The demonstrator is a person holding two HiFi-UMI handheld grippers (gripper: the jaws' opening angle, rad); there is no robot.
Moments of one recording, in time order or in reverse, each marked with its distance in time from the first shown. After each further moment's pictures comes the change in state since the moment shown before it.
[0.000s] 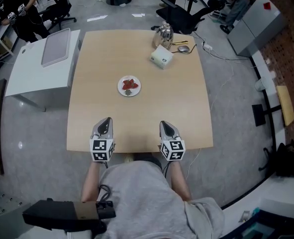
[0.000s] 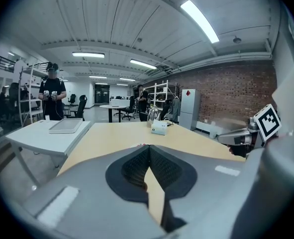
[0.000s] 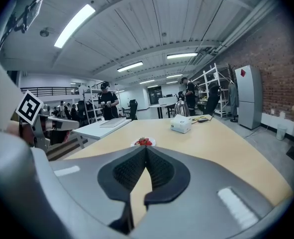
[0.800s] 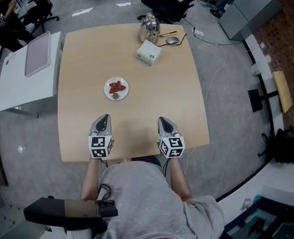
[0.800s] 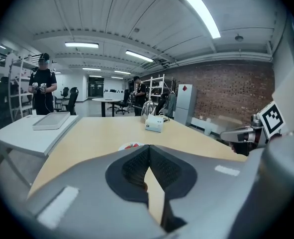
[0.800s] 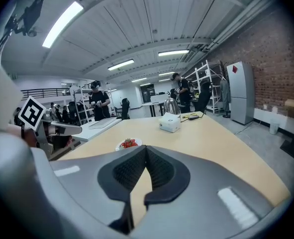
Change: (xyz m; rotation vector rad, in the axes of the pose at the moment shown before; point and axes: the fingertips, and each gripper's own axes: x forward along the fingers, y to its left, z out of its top) left arm 0.090 -0.018 0.003 -0.006 0.075 -0.074; right arm 0.027 -0.059 0.008 0.056 0.025 -0.073
